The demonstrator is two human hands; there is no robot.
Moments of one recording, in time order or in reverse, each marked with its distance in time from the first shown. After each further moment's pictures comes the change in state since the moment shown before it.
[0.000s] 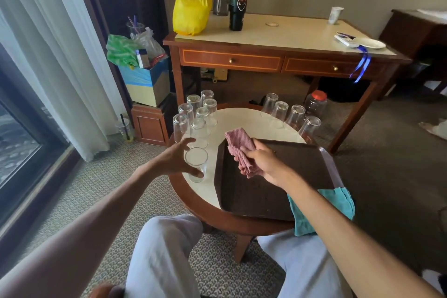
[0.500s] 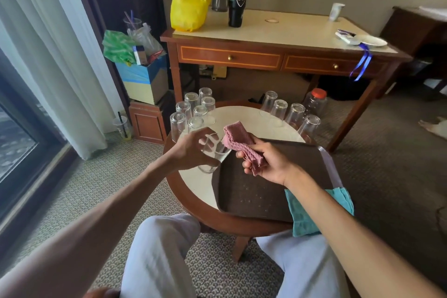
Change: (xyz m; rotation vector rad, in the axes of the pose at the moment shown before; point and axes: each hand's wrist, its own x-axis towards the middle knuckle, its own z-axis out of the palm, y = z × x) left_hand 0.009 0.043 0.011 -0.121 0.160 0.294; right_hand -0.007 -0.008 -0.016 0.328 -0.310 0.063
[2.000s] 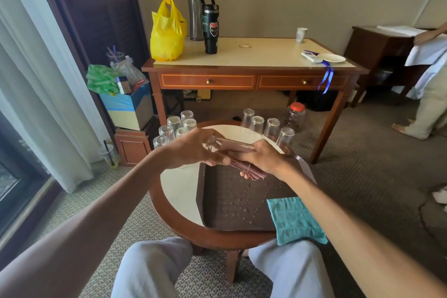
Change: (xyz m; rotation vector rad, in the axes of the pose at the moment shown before) left_hand 0.018 0.112 -0.023 -0.147 -0.253 0.120; right_hand -0.036 -0.044 -0.022 -0.742 0.297 -0.222
